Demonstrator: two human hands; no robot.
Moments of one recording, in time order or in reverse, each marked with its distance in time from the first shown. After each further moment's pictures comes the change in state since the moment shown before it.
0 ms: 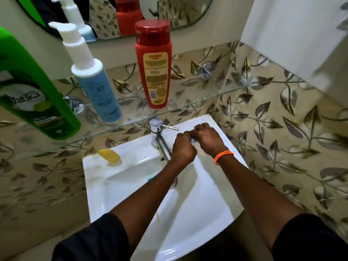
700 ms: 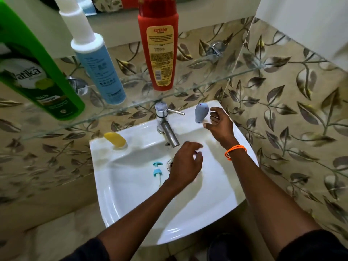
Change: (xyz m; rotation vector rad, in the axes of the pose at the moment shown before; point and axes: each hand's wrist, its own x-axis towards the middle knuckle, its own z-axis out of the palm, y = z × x) left_hand -0.090 -0.045 0.022 -0.127 0.178 0.283; right_hand -0.010 0.012 0.030 1.022 0.258 0.538
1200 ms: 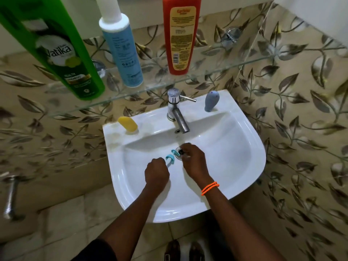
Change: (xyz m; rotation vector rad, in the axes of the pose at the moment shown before) left_hand -0.069 -0.079 -0.060 0.625 -0.272 -0.604; right_hand -0.171 0.020 0.099 -0.263 -0.126 -0.153
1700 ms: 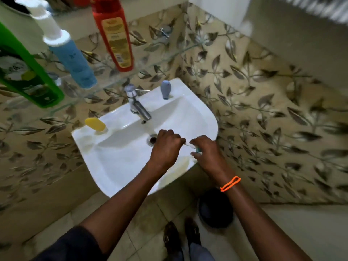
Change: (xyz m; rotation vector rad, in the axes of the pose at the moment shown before) left_hand -0.089 0.112 -0.048 0.244 0.260 0.988; right_hand -0.119 0.007 -0.161 -0.270 0.074 -0.033
